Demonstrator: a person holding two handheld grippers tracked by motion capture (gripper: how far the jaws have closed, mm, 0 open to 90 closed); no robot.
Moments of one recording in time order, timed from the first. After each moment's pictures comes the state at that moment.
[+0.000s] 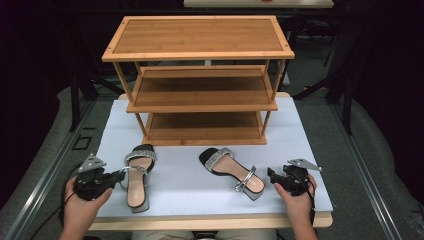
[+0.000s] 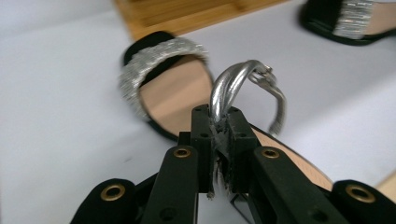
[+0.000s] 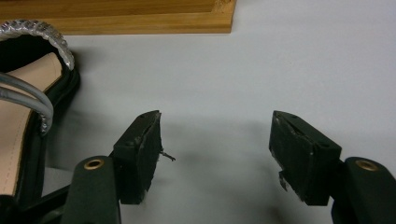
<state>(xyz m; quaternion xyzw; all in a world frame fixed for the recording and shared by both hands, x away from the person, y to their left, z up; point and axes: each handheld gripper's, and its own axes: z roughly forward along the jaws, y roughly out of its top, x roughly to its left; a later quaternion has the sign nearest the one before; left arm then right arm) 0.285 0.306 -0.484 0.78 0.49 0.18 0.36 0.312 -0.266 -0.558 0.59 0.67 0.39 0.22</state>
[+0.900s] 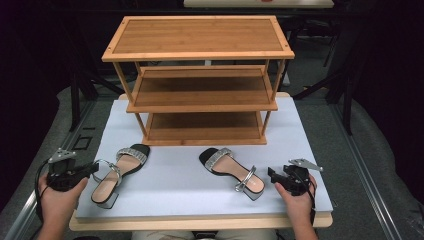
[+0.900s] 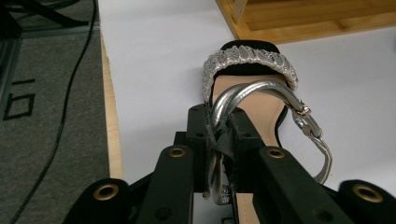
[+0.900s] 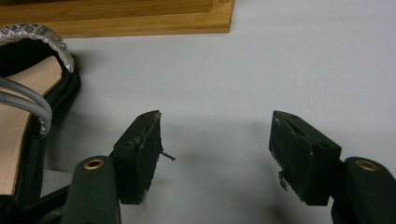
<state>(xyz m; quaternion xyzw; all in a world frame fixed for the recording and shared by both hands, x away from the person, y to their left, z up) 0.305 0.371 -0.488 0.72 0.56 0.21 0.35 0.312 -0.268 -0.558 0.60 0.66 0.39 0.22</state>
